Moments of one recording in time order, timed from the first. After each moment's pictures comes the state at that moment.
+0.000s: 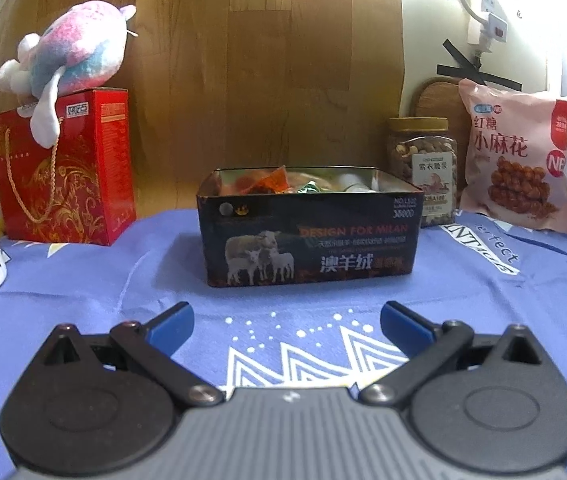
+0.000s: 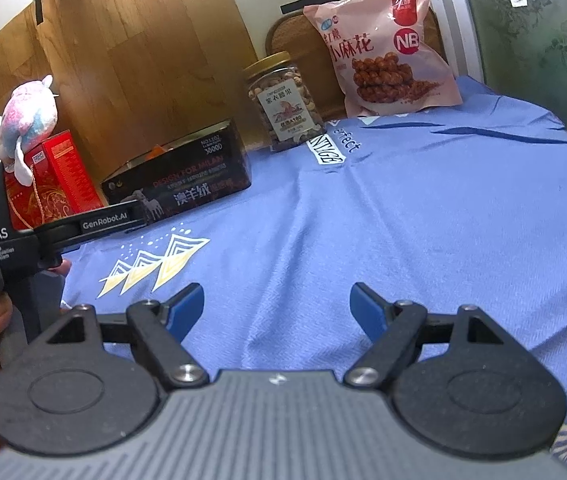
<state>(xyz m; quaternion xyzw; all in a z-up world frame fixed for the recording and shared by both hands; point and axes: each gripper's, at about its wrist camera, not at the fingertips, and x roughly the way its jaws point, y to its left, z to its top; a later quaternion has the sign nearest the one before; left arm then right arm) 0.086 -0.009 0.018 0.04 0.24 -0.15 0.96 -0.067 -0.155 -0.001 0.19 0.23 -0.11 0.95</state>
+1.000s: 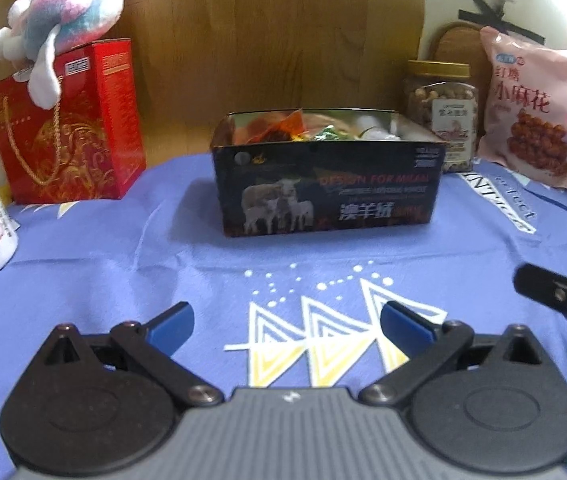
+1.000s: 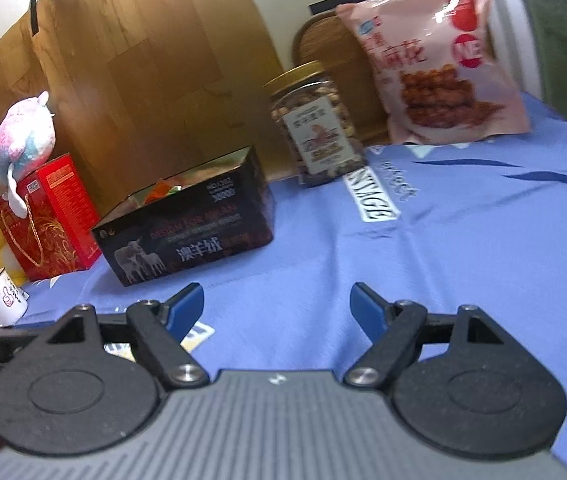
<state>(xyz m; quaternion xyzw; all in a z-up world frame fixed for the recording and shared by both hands) 0.099 -0.006 0.024 0.06 0.34 -0.12 0.93 0.034 -0.187 0.002 0.19 0.21 -0.05 0.96</state>
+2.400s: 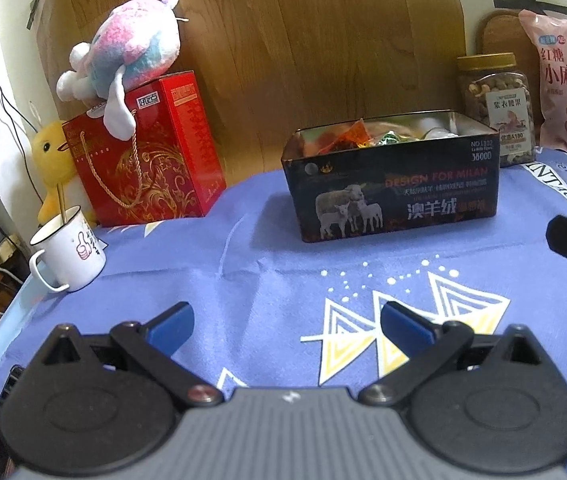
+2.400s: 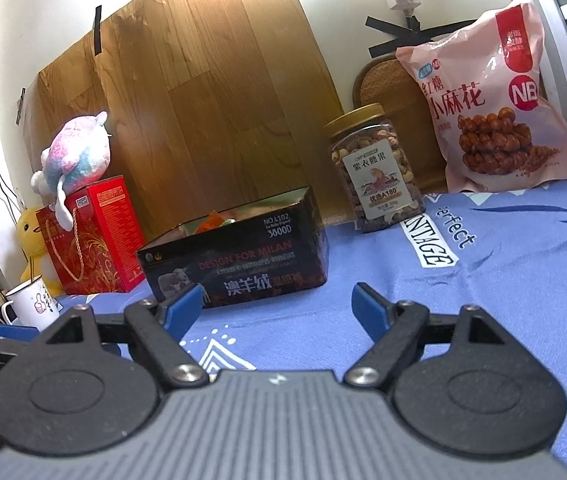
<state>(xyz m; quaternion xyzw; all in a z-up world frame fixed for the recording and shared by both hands) 0.079 -0.014 0.029 0.13 0.30 0.00 0.94 0.031 -0.177 -0.002 0.17 0.12 0.01 0.98</state>
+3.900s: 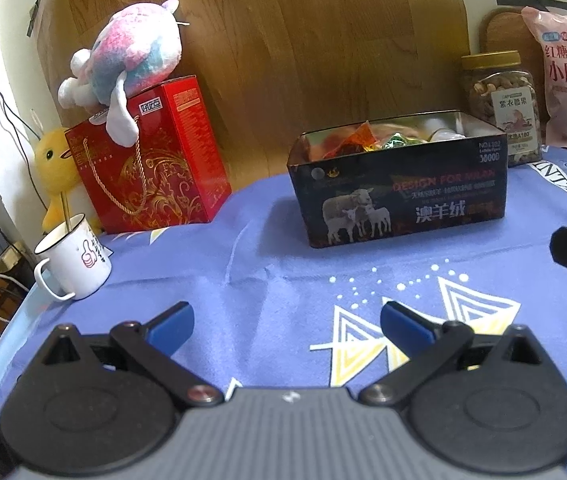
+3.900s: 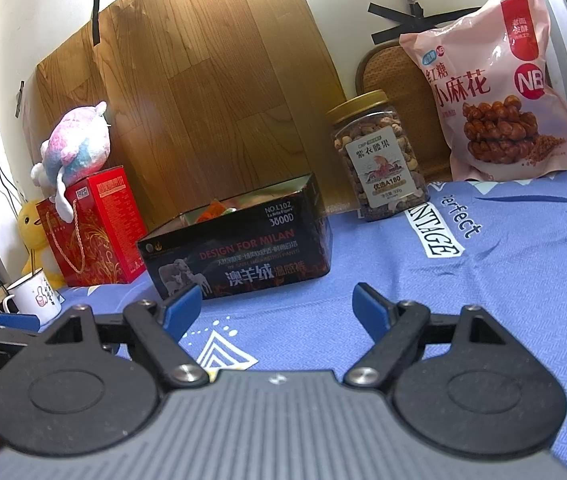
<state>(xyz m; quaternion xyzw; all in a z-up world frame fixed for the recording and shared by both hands) 0.083 -0.013 0.030 0.14 0.30 0.00 0.94 0.035 -0.174 -0.004 0.17 0.14 0.01 0.98</state>
